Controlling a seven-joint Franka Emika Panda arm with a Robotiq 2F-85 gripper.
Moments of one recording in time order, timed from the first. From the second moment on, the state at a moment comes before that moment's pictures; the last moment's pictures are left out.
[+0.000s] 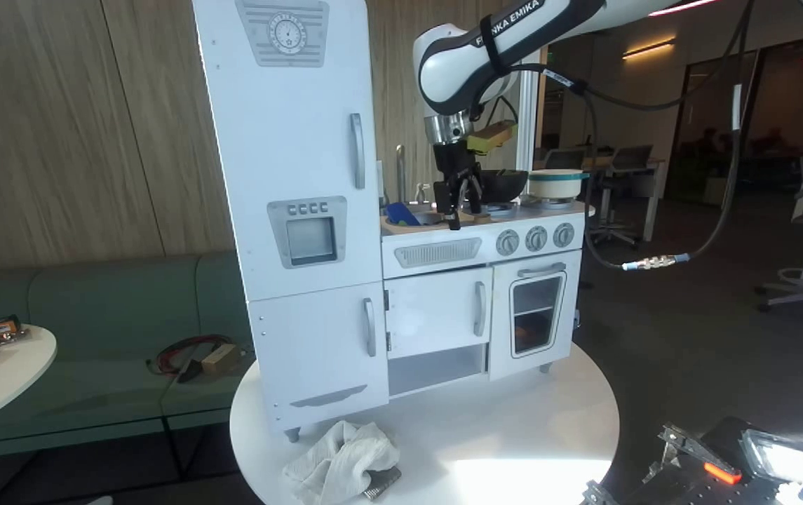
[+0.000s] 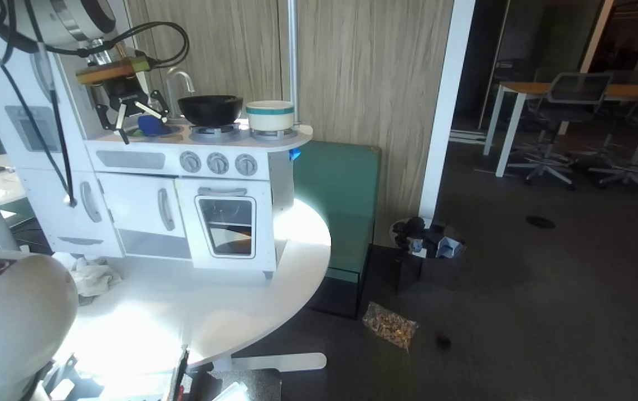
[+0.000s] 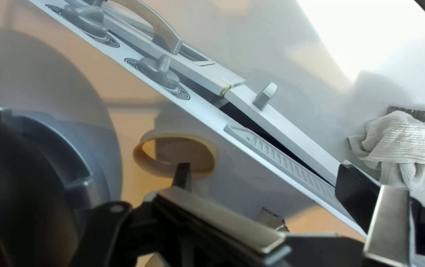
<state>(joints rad) 0.13 0.13 0.11 -1.76 -0.27 1.83 -0.11</state>
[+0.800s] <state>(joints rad) 0.14 0.20 0.12 -1.65 -0.27 1.83 -0.13</state>
